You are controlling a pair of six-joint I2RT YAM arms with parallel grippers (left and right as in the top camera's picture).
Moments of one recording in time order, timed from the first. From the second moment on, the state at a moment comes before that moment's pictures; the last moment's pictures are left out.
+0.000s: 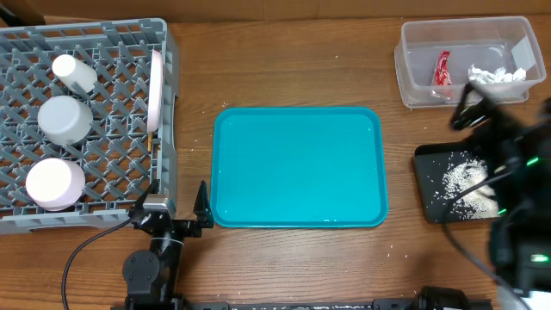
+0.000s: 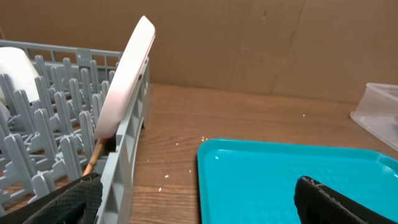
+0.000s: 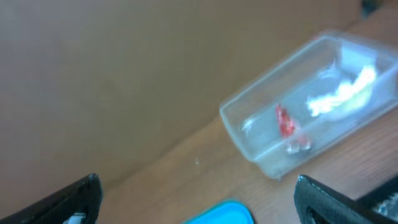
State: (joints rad) left arm 0.01 0.01 0.01 -0.07 0.10 -0.15; right arm -0.12 0.81 0.95 -0.42 -0.08 0.59
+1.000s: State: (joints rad) left arm 0.01 0.02 0.01 -0.07 0.10 -0.15; right arm 0.01 0.05 0.02 -0.03 -0.07 0.50
